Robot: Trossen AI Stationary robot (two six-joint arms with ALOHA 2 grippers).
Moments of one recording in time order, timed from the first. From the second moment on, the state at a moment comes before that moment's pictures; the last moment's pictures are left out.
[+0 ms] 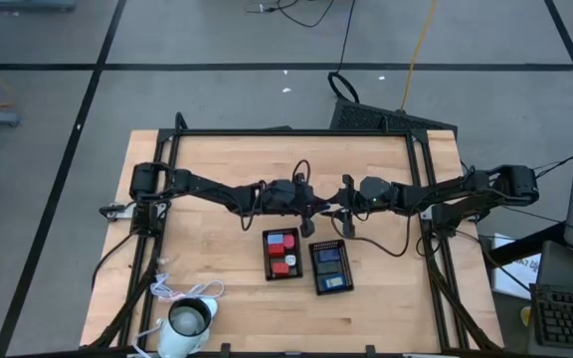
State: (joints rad) left arm 0.05 1.95 1.15 0.50 -0.06 -0.05; right arm -0.13 1.31 0.42 0.48 -0.10 -0.04
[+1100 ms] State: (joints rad) left arm -0.24 1.65 0.93 0.36 -0.05 -0.11; right arm -0.13 1.30 0.42 0.48 -0.10 -0.02
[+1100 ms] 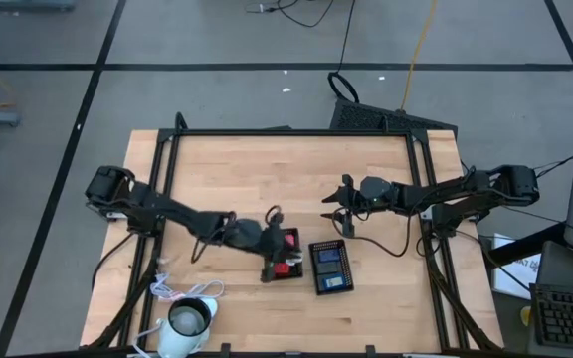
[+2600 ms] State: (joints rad) left arm -0.29 1.95 0.71 0.95 -0.03 -0.15; right arm -0.13 1.31 0.42 0.54 -0.10 -0.02
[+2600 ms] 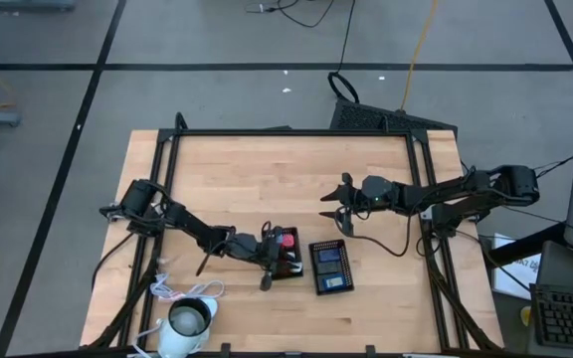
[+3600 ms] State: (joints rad) left arm -0.29 1.81 0.71 0.86 -0.07 -0.17; right arm -0.13 1.31 0.42 0.53 -0.10 -0.01
